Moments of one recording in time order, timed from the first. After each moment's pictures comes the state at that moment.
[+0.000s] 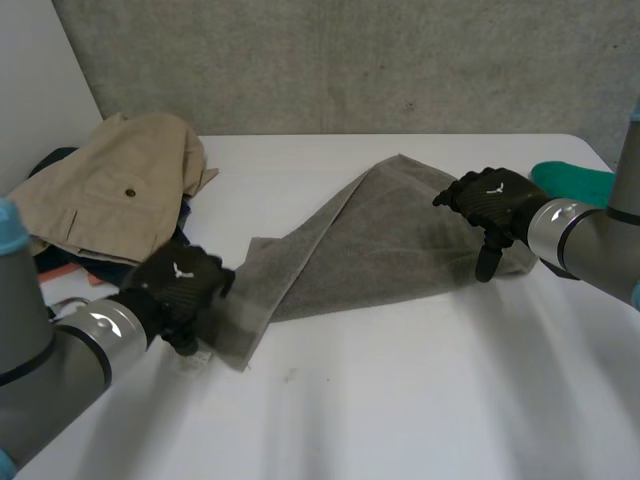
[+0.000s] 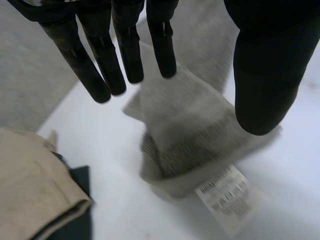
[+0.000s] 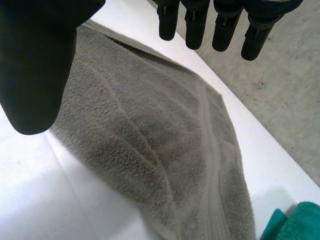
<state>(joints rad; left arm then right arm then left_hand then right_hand) 4.35 -1.73 -1.80 3.06 -1.38 3.79 1.81 -1.04 1.19 0.29 1.24 2.53 0.59 0.57 0.57 0.57 0.40 0.22 0.21 0.20 0.21 0.05</state>
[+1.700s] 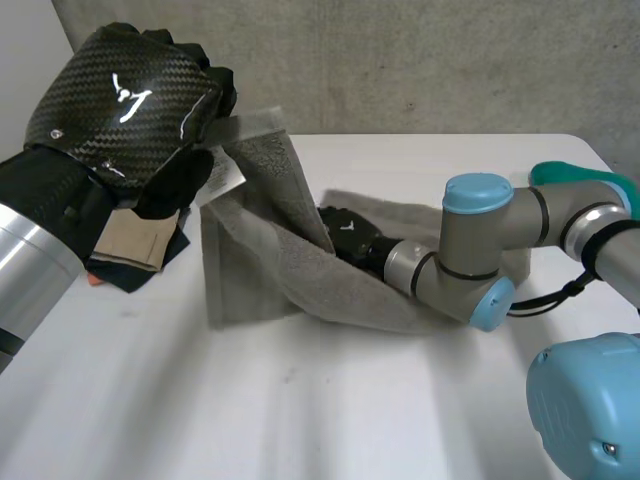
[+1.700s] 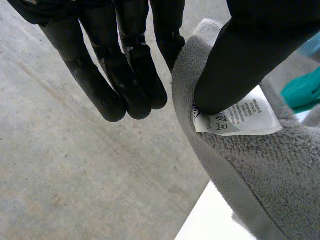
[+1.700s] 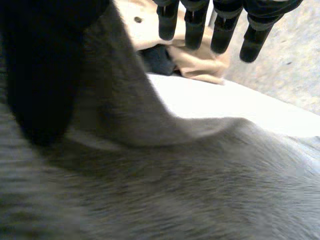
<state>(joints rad) 4.23 -1.32 -1.68 3.21 -1.35 3.61 2.07 -0.44 0.64 0.08 0.94 2.98 1.15 1.20 1.19 1.19 0.99 0.23 0.22 0.23 0.23 0.06</state>
